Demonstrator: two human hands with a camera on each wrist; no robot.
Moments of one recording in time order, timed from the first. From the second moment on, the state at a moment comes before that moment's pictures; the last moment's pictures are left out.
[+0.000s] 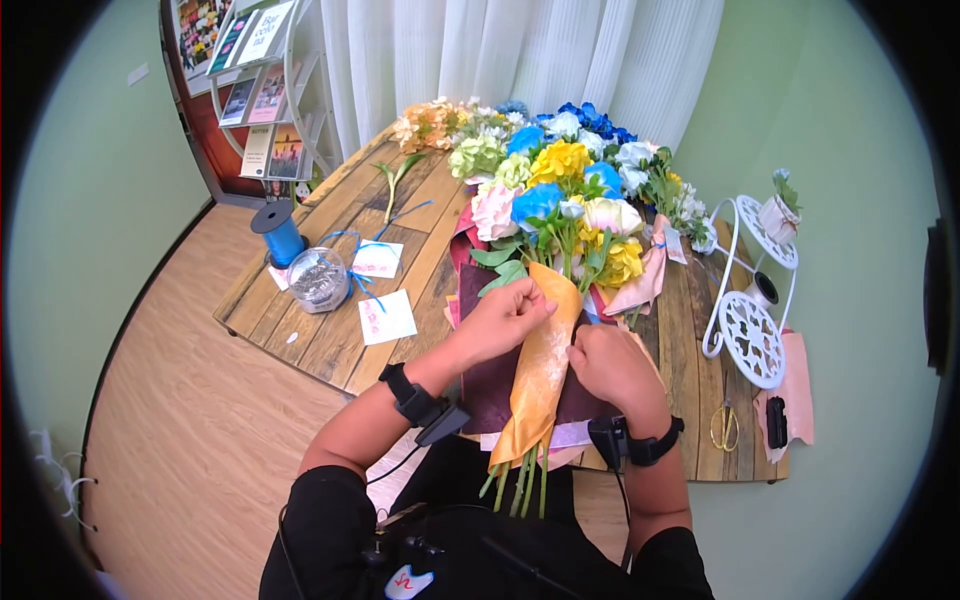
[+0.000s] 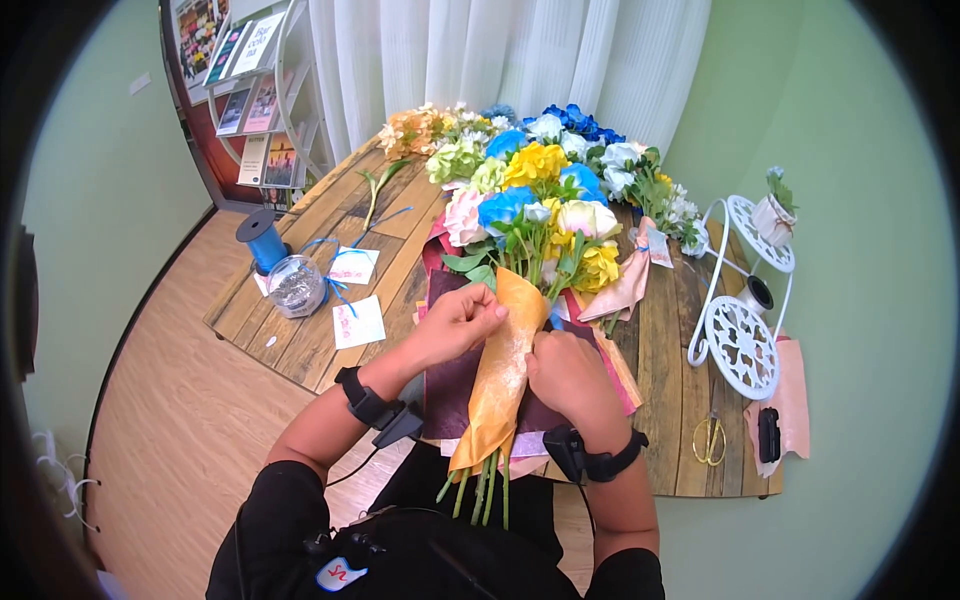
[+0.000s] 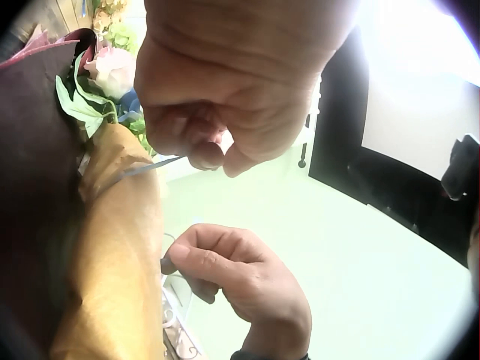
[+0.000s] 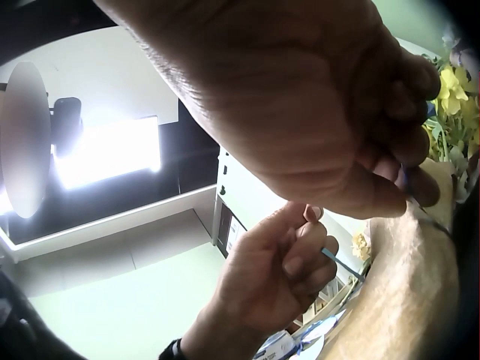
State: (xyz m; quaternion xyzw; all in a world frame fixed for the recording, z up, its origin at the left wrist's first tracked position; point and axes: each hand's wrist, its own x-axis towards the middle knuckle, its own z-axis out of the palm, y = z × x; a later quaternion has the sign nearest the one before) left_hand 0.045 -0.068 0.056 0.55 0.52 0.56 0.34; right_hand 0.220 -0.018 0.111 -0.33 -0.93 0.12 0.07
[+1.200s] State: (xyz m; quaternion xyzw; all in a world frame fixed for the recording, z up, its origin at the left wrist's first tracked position) left_hand 0.048 -0.065 0.026 0.54 0.55 0.54 0.35; right_hand 0.198 0.014 0.049 -0.22 -0.79 0.43 0.38
